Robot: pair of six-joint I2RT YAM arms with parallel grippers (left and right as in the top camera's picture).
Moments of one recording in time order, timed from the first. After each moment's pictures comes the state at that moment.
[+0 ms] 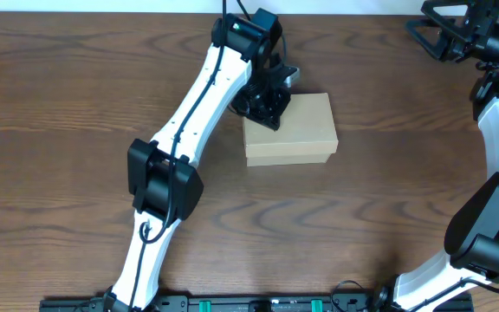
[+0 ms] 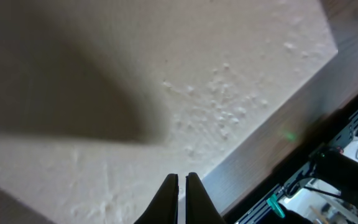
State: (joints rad) left arm -0.51 2.36 2.41 -1.61 0.46 0.06; right arm -0.38 1.85 1.46 1.22 -1.55 1.98
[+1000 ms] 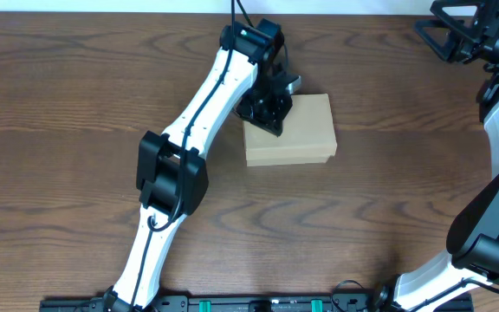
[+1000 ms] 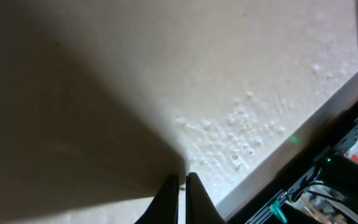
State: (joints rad) left arm -0.52 2.42 2.34 -1.55 0.50 0.07; right arm -0.41 1.85 1.46 1.22 -1.55 1.98
